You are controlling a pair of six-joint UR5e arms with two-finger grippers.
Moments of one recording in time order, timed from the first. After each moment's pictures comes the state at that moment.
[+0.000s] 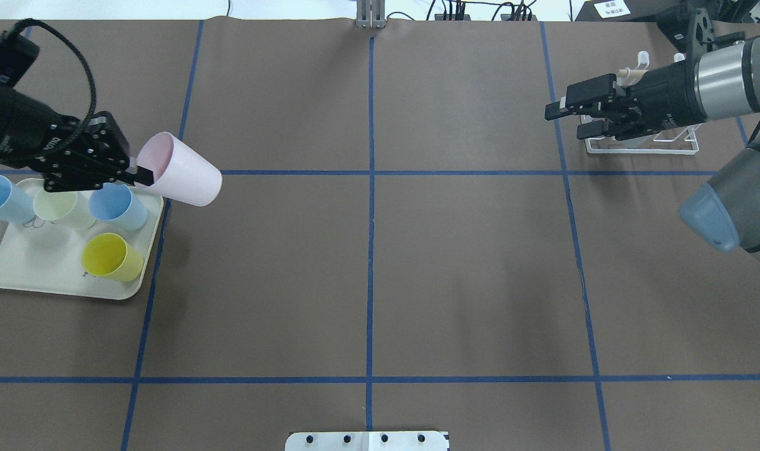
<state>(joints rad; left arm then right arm) -0.98 -1.84 -2.02 -2.14 -2.52 -1.67 1.02 -1.32 1.77 -0.59 2.35 1.42</state>
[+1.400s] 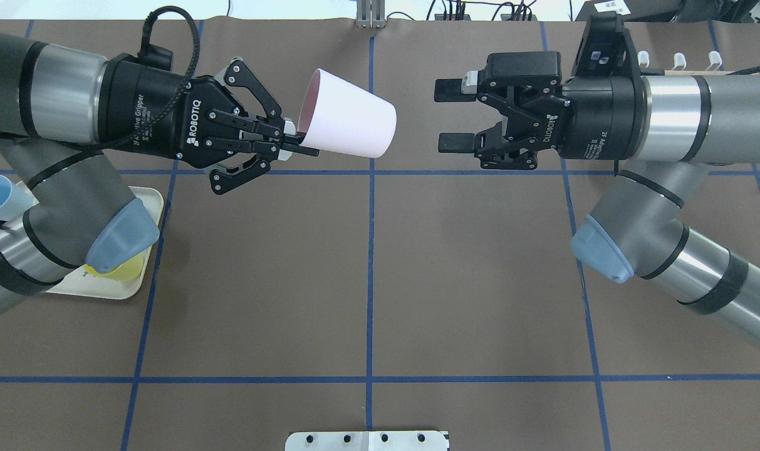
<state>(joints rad) -0.82 -2.11 -1.79 -2.98 -2.25 -2.77 0.80 -1.11 1.77 0.04 2.08 2.13</state>
